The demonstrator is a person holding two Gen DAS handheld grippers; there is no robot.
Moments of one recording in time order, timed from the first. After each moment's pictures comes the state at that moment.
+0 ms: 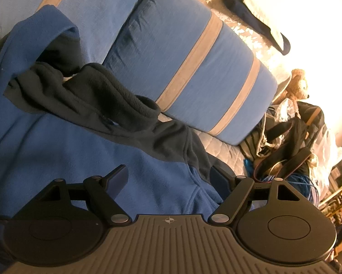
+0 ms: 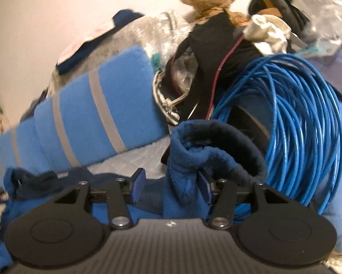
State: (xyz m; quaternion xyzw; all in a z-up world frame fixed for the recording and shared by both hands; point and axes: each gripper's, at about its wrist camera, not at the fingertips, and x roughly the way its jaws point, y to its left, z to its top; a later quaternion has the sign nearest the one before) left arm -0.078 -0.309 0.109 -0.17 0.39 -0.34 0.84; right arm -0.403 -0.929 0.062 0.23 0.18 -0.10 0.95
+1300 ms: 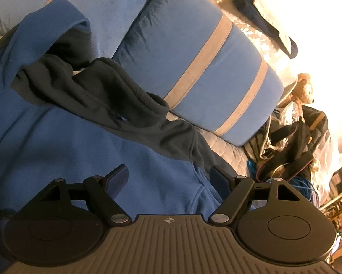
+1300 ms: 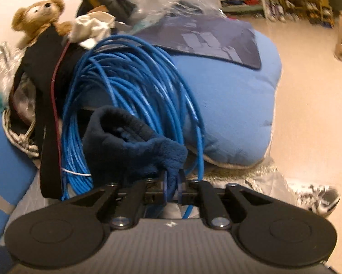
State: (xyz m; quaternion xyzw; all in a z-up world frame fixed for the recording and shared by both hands) left arm -0.073 -0.302 0.104 -0.19 0.41 -0.33 0.83; right arm -0.417 -0.922 0.043 0.35 0.21 -0.50 0.77
